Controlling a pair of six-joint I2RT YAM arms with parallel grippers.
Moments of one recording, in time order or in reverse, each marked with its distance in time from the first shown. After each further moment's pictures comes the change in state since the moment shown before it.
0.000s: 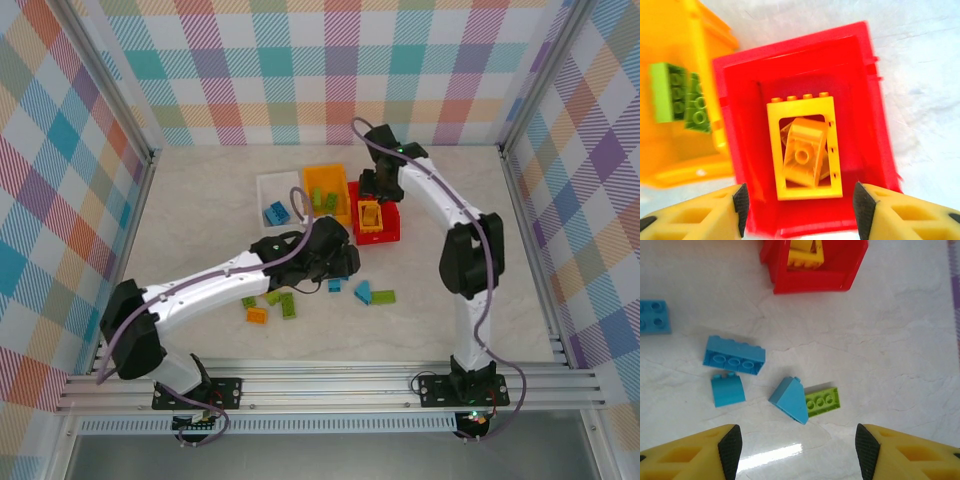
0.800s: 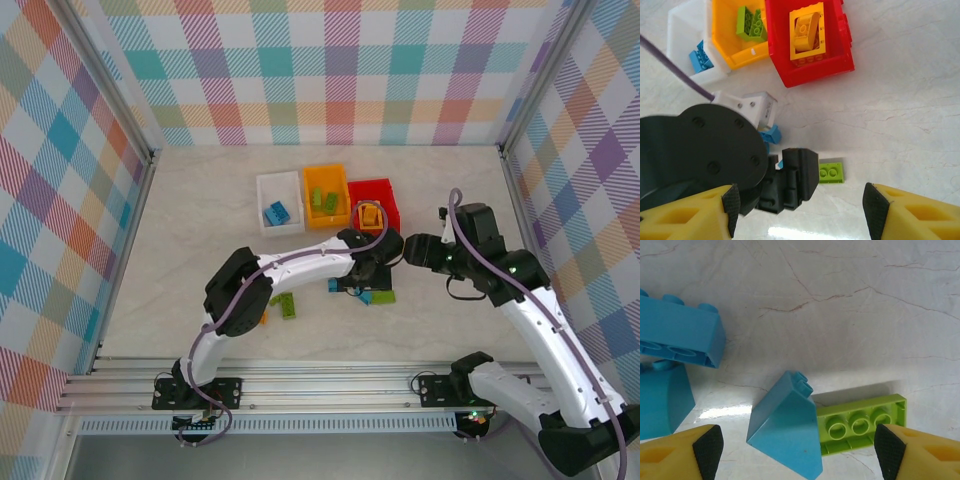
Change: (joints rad) left arm -0.044 0.594 0.484 -0.321 0.048 -0.047; right arm -0.011 -1.095 -0.811 0.002 -0.166 0.070
